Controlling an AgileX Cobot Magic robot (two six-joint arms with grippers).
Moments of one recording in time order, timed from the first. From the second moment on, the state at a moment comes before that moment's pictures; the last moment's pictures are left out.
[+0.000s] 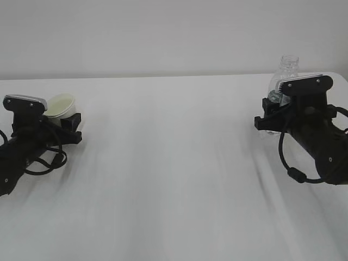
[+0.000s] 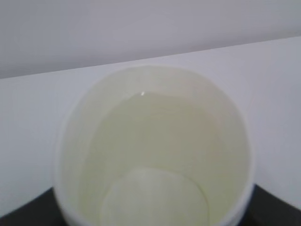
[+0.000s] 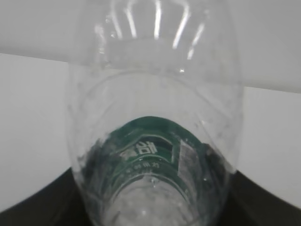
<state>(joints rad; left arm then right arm) -0.11 2.29 -0.86 0.12 -1.16 -0.02 0.19 2.03 -0.76 0.20 -0.96 -0.23</state>
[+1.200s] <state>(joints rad) -0.11 2.30 -0.82 0.15 -1.16 -0.02 0.19 2.03 -0.76 0.20 -0.96 -0.23</state>
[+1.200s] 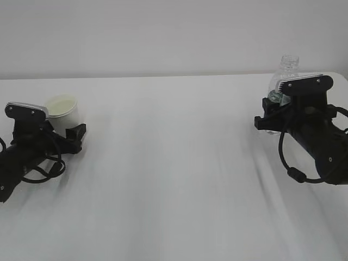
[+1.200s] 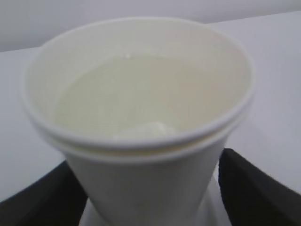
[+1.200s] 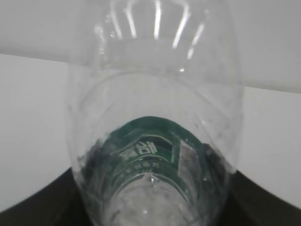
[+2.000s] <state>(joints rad) -0.11 2.13 -0.60 0.18 -1.15 -0.02 0.19 2.03 -0.76 0.20 -0.96 -0.23</state>
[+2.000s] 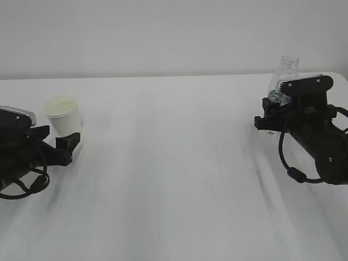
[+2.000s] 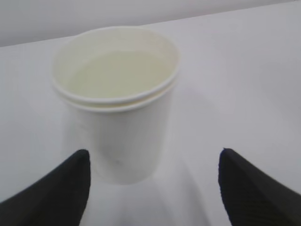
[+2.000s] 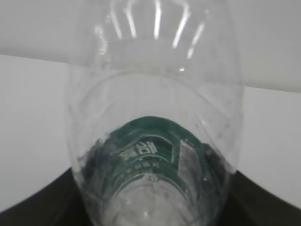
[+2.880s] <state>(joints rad) -0.11 2.09 -0.60 0.44 -1.15 -0.08 0.19 2.03 -0.77 0.25 -0.96 -0.20</state>
